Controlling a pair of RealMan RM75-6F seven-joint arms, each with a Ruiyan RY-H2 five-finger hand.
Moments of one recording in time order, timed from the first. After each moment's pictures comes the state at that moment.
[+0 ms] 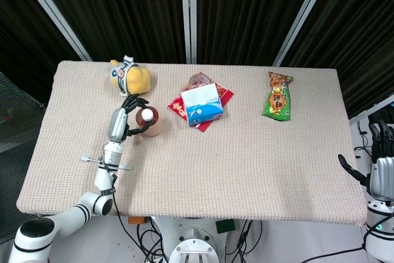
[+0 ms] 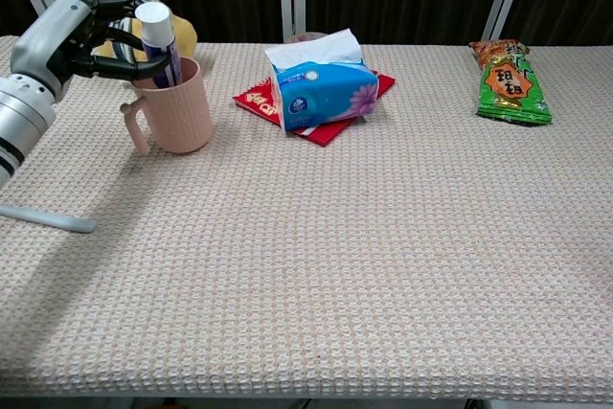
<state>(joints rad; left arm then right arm) -0.65 -1.95 -0.27 -0.76 1.39 1.30 -0.73 0.09 -1.39 0.19 -1.25 -1.53 1.75 0.31</state>
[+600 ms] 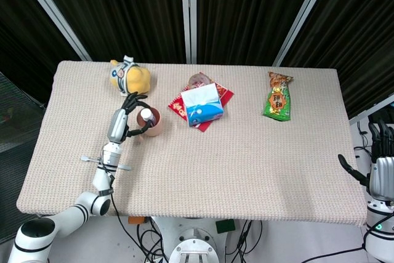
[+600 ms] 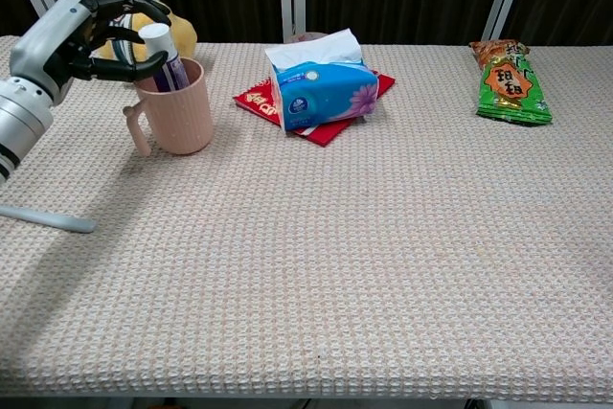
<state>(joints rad) -0.65 -1.95 -0.25 -0.72 1.42 1.30 -0.82 0.09 -1.39 0.19 -1.24 -1.53 1.75 0.31</state>
